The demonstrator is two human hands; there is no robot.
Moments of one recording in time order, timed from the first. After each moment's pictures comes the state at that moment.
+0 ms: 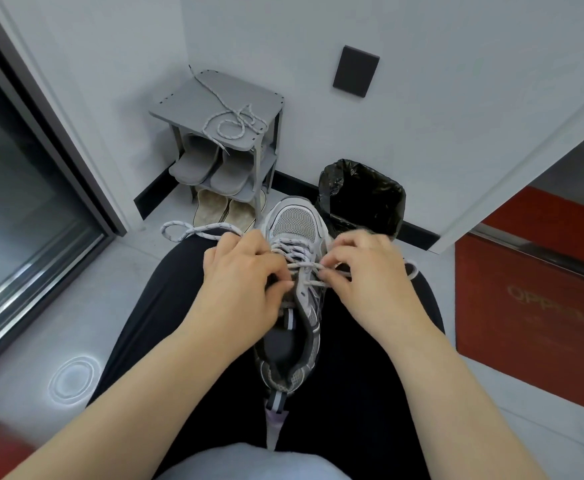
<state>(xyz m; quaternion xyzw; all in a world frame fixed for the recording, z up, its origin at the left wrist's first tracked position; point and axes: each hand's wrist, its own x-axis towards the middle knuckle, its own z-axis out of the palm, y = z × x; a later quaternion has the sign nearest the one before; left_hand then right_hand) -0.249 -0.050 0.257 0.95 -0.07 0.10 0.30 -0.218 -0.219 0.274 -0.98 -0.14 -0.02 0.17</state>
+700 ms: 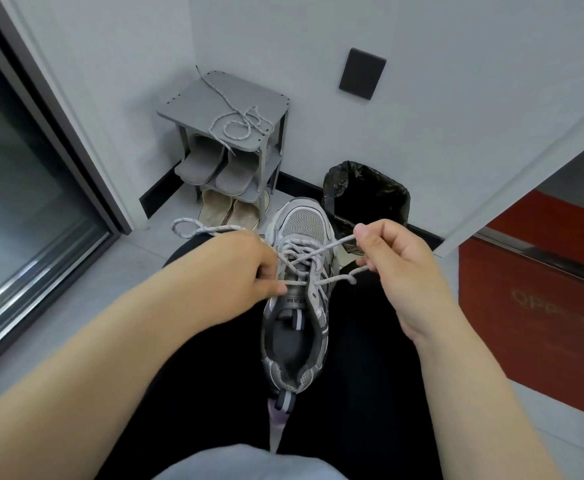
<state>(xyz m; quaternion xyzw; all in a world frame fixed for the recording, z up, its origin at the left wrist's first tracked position) -0.232 -0.024 0.296 0.96 -0.15 -0.07 0.22 -0.222 -0.223 0.294 -0.80 0.00 0.04 0.60</state>
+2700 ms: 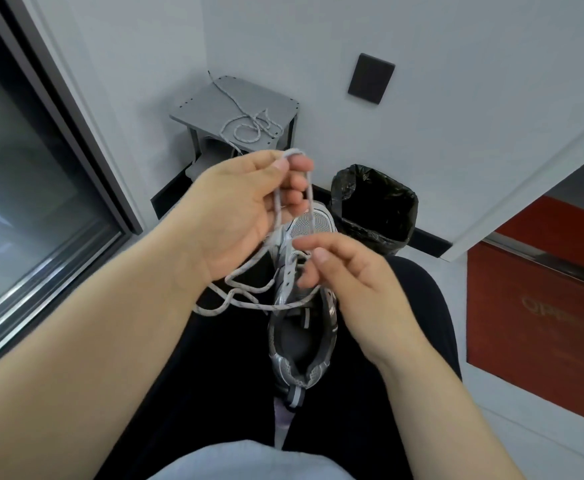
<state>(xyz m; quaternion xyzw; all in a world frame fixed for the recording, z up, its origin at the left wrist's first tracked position) -0.215 -0.033 0.338 0.53 0.01 -0.09 0.84 -0.247 -0.187 0.290 -0.73 -0.12 0.10 0.66</state>
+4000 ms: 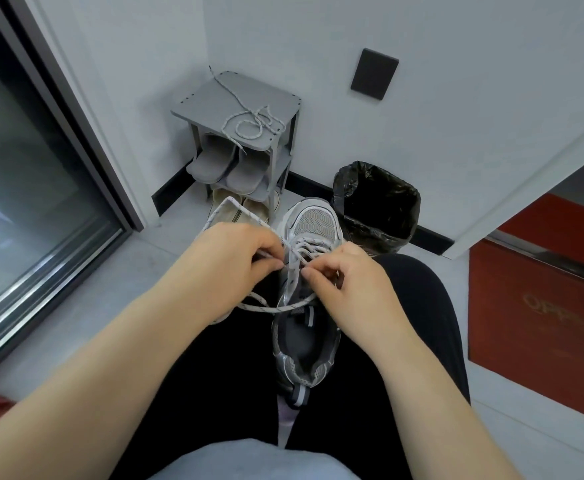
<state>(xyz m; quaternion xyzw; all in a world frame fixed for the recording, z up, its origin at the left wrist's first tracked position) -0.237 -0.014 0.286 0.95 -0.09 0.00 0.29 -0.235 -0.188 0.270 -0.93 -0.12 0.02 0.36</state>
